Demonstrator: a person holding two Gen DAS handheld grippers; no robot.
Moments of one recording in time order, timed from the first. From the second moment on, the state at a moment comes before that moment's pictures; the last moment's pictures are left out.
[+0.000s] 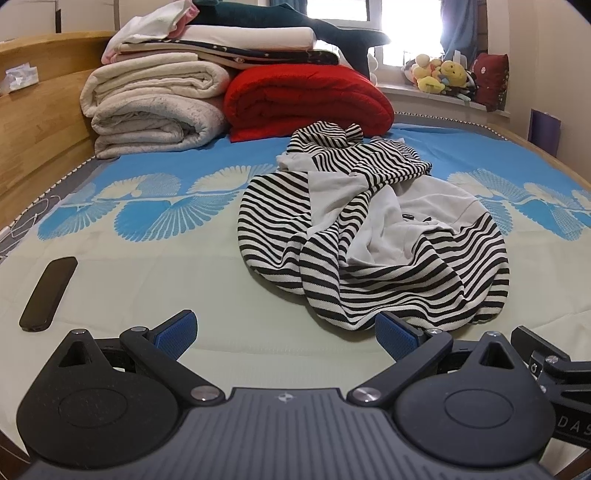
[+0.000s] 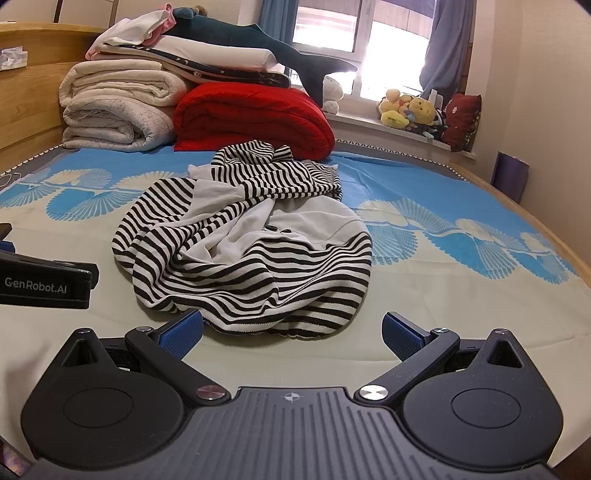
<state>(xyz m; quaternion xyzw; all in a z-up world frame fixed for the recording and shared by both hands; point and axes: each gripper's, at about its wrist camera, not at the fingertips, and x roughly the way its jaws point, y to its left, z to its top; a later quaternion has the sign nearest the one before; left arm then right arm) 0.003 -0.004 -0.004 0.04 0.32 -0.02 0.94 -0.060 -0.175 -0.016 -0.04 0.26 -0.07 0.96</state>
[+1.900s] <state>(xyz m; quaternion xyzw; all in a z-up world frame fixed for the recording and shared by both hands) 0.170 -0.011 -0.026 -0.01 0.36 -0.05 0.93 0.136 -0.302 -0.041 0.12 0.30 -0.04 0.95</state>
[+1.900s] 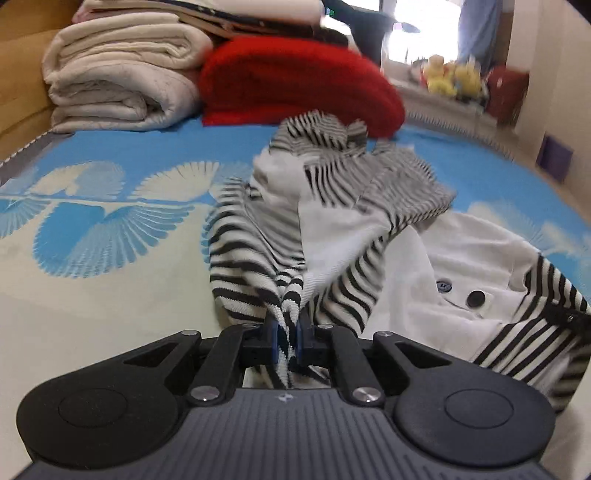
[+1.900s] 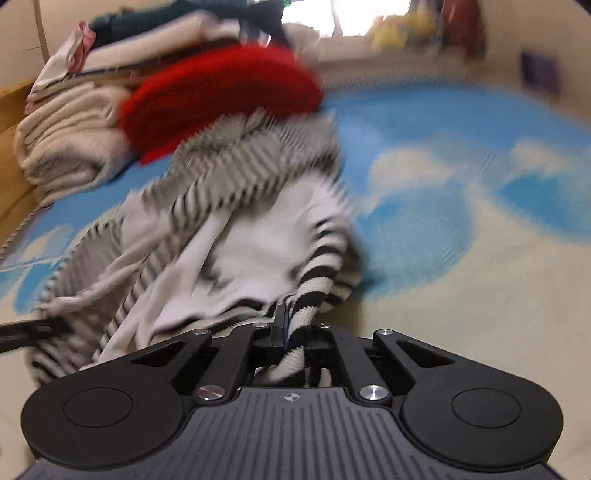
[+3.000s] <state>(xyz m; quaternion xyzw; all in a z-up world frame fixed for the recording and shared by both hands) 0.179 -0.252 -0.043 0.16 0.40 -0.17 0.89 -0.013 -0.429 -0.024 0.25 0.31 -0.19 0.90</state>
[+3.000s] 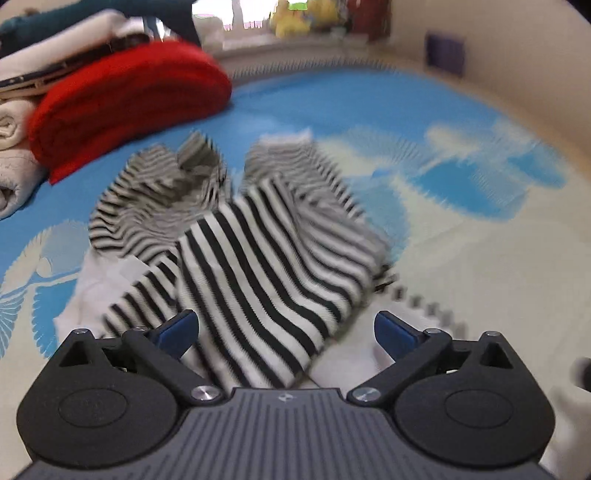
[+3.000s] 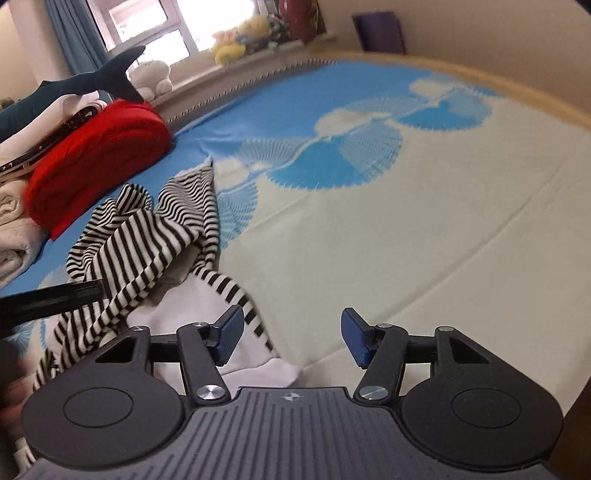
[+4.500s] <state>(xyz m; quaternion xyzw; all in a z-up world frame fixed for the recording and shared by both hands) 0.095 0.005 -0.081 0.04 0.42 -0.02 0.91 0.191 -0.446 -0.040 0.30 0.31 -0.13 0.89</state>
